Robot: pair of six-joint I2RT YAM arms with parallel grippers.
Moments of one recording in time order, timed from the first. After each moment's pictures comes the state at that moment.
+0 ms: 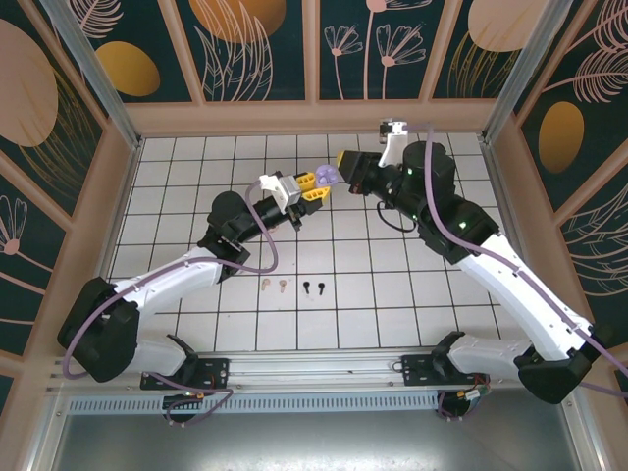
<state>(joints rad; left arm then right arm) -0.67 1.38 0.82 0.83 0.47 0.06 0.74 1.17 1.38 -0.37 -0.01 0.59</state>
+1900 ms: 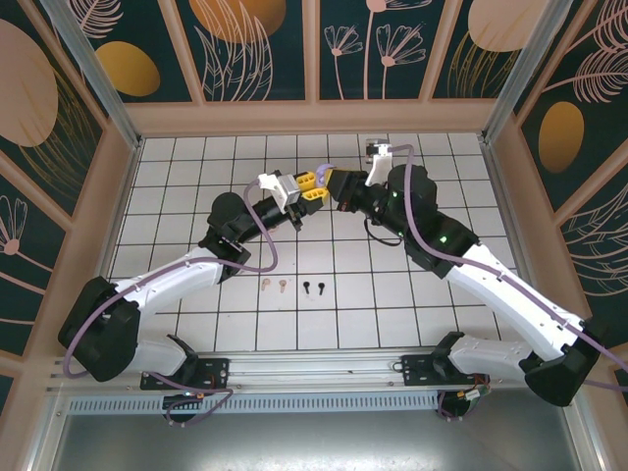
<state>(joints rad) -0.67 1.38 0.82 0.85 0.46 0.02 0.80 1.13 1.18 -0.19 0.01 0.62</state>
